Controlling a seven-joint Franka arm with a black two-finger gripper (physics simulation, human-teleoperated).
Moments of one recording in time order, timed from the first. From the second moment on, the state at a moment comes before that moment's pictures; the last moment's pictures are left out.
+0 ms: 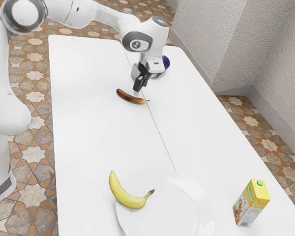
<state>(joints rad) -1.68 -0.51 1.85 -1.79 0.61 1.91 0.65</state>
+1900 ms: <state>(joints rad) -1.34 -0.50 1.55 -2.03 0.58 1.92 0.52</state>
